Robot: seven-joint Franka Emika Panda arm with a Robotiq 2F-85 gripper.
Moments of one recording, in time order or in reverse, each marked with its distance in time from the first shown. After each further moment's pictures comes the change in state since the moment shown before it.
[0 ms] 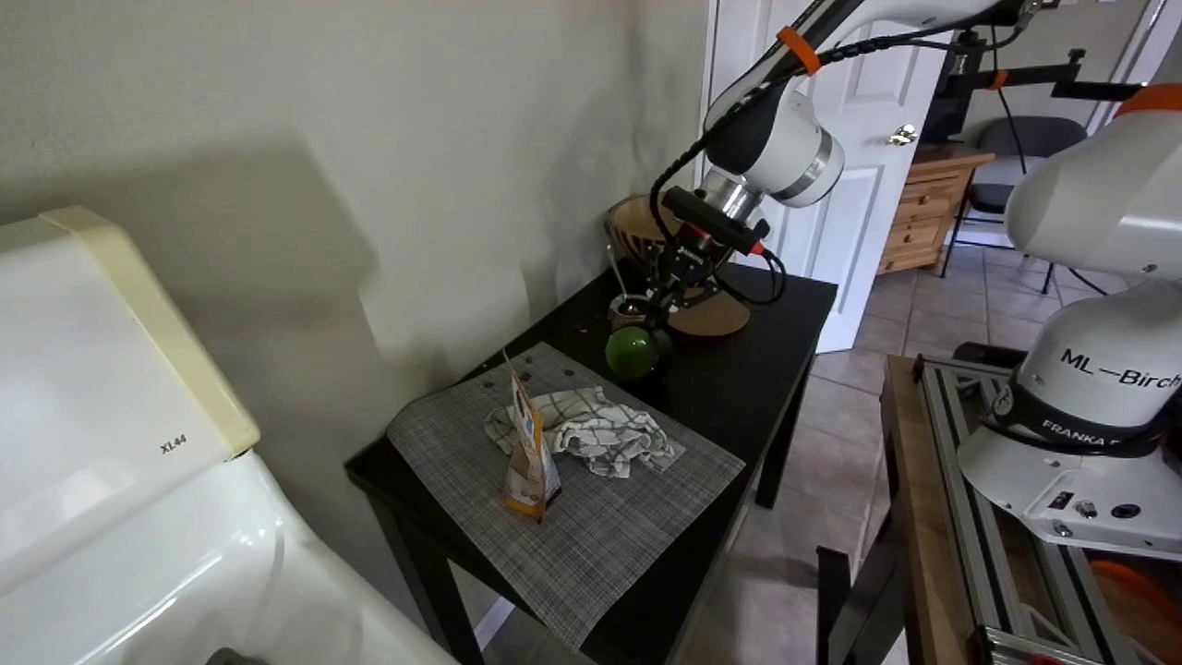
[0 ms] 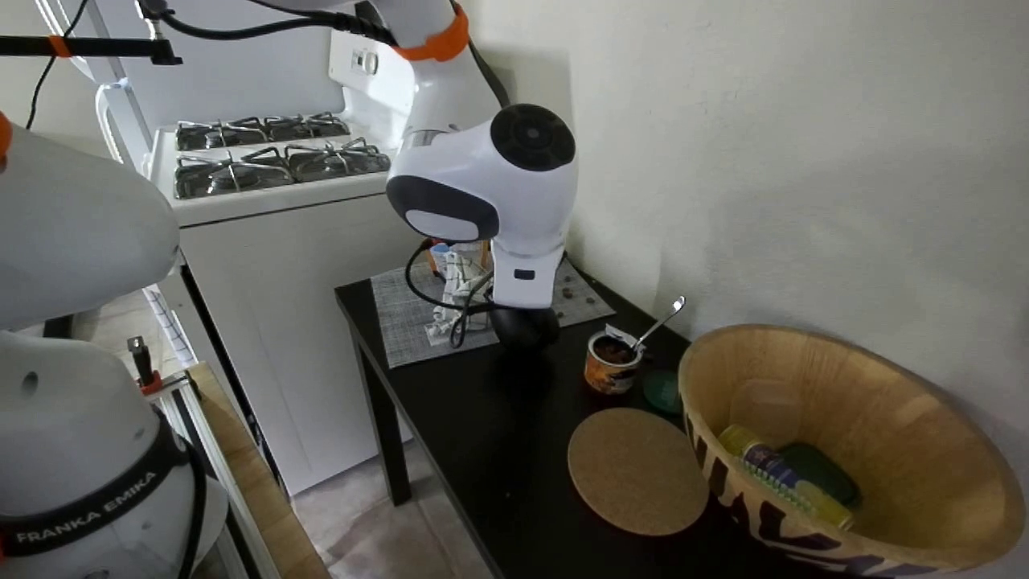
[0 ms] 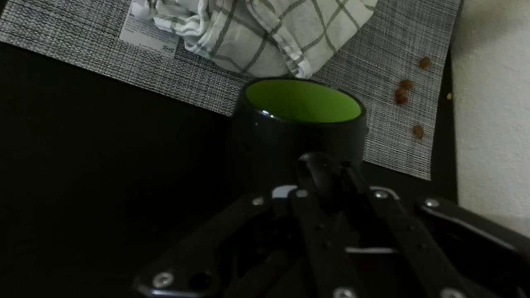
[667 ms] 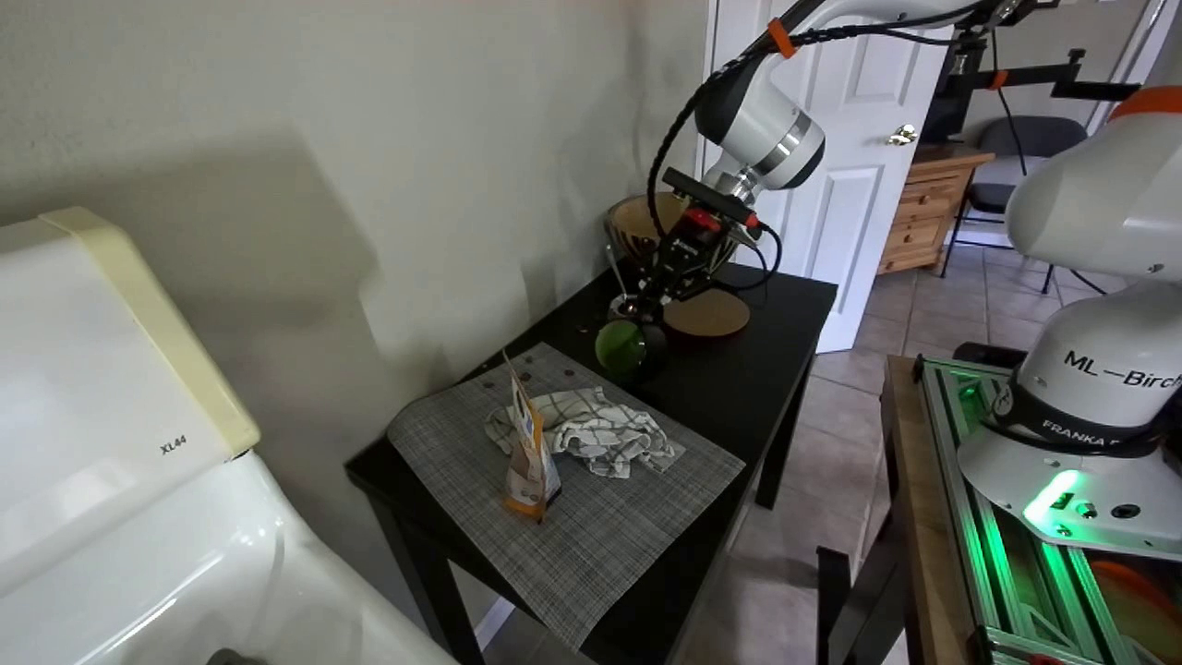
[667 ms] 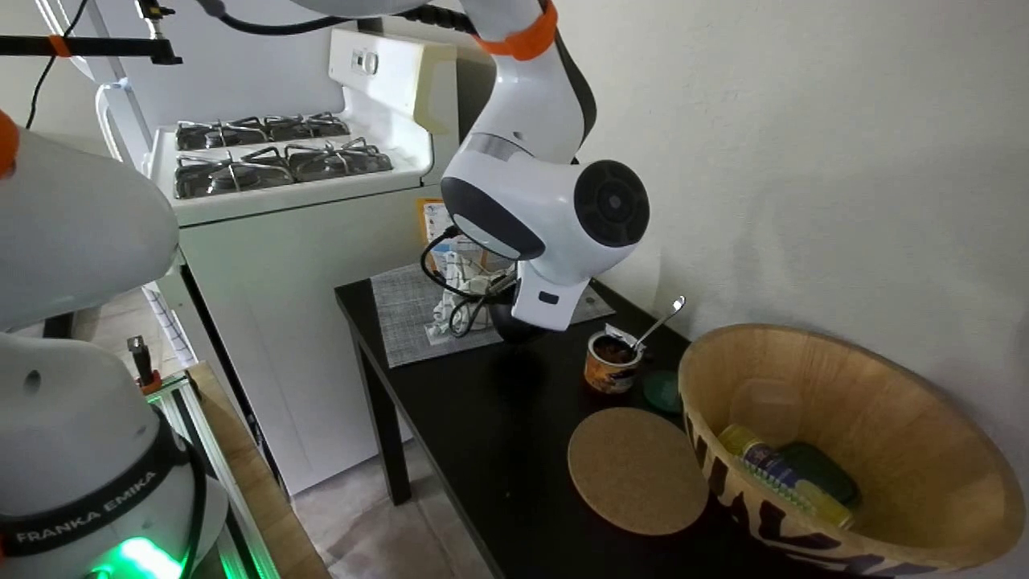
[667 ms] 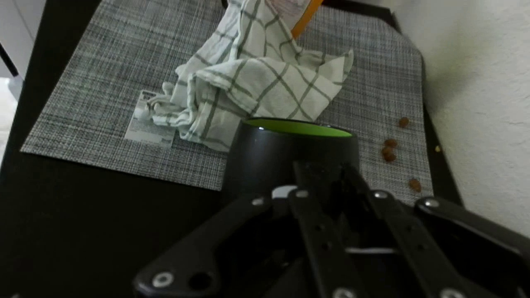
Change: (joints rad) arm 0.059 0.044 -0.168 0.139 0.228 -0.365 -0.147
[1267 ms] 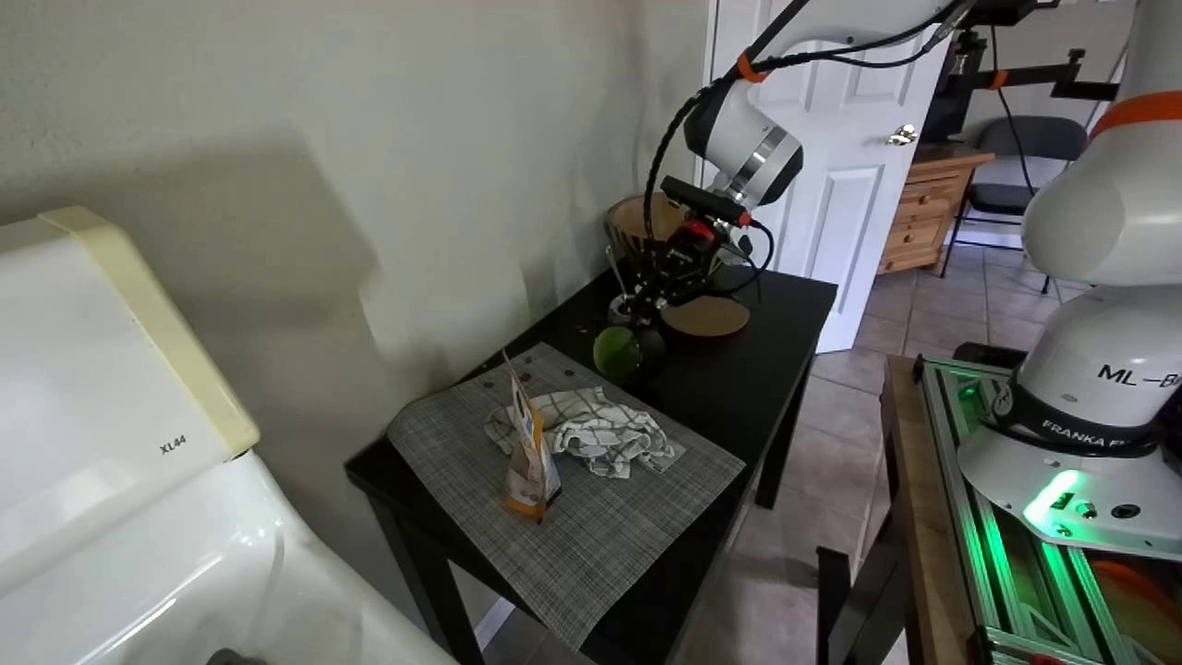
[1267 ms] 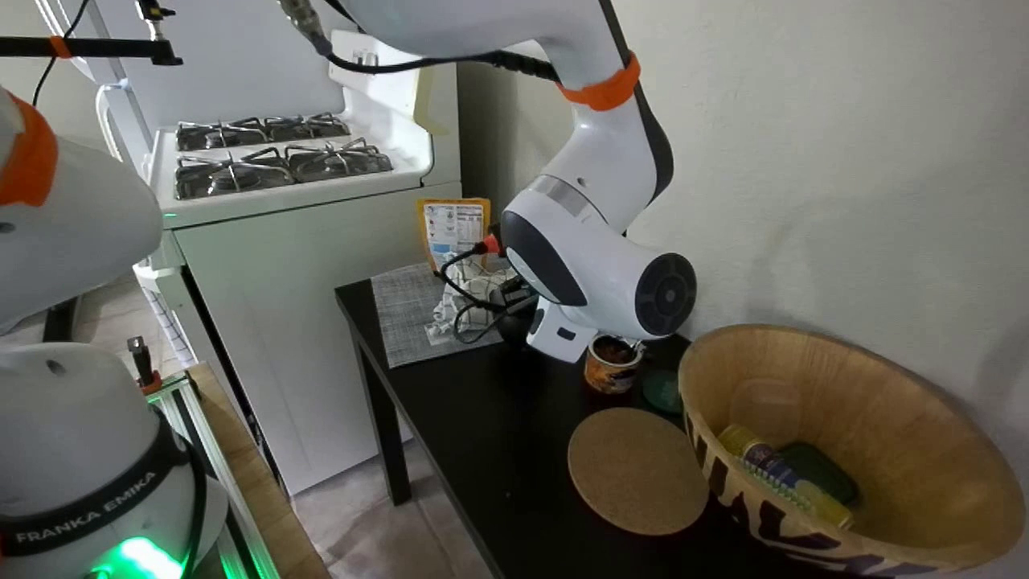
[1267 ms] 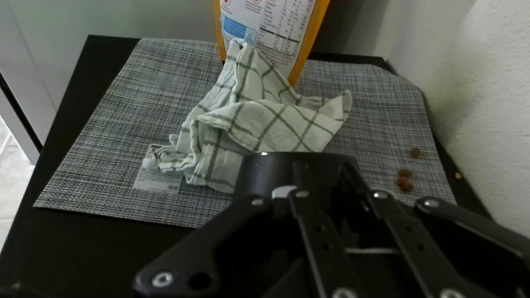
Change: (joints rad) arm 0.503 -0.038 -0.611 0.159 0.206 -0.402 -0.104
